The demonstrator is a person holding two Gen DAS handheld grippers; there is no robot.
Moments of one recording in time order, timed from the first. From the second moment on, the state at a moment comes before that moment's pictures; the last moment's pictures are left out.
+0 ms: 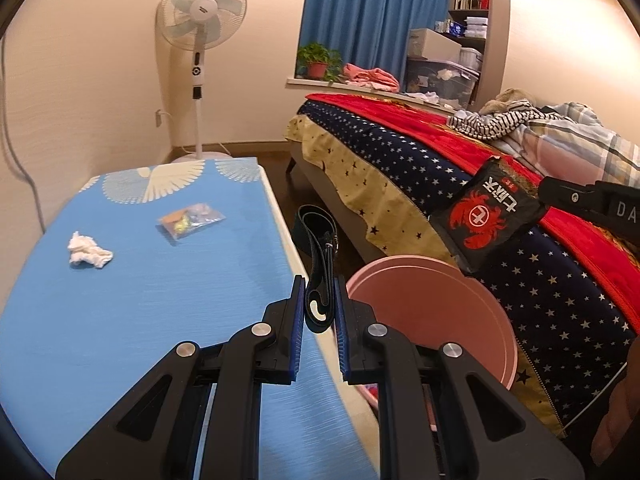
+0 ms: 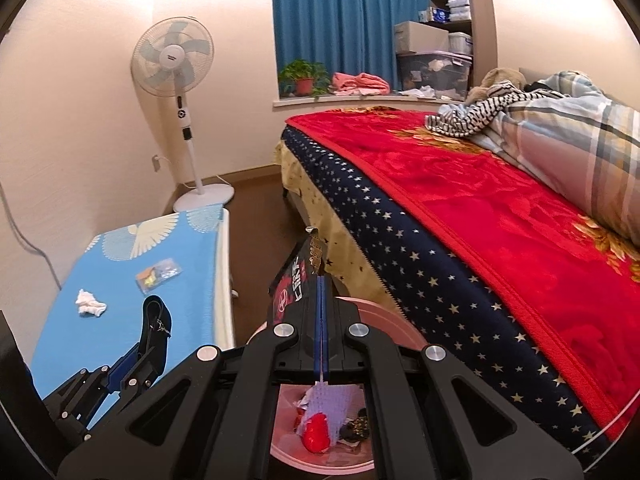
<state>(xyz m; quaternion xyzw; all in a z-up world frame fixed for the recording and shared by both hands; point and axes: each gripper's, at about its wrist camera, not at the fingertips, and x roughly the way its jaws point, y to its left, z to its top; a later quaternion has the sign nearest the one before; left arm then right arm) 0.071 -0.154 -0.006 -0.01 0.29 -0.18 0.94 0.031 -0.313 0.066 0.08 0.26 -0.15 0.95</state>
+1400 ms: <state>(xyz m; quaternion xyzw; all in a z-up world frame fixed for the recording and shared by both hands) 0.084 -0.190 -0.032 -0.01 0.31 -0.25 0.92 0.032 -0.359 0.048 0.14 0.27 -0.22 0.93</state>
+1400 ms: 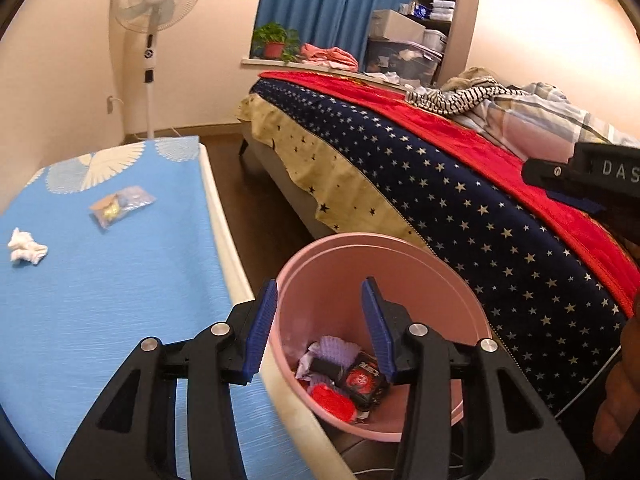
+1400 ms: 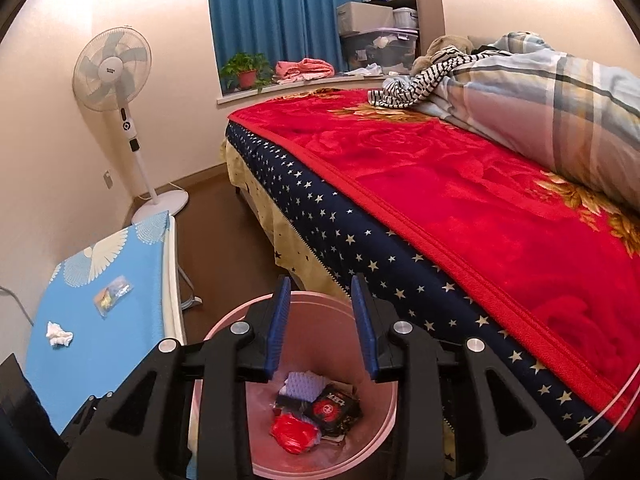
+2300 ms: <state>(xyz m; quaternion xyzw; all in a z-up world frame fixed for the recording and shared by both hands) 0.140 -0.019 0.091 0.01 0.25 -0.15 0.96 0.128 -0.249 0.131 0.08 0.26 0.00 0.96</state>
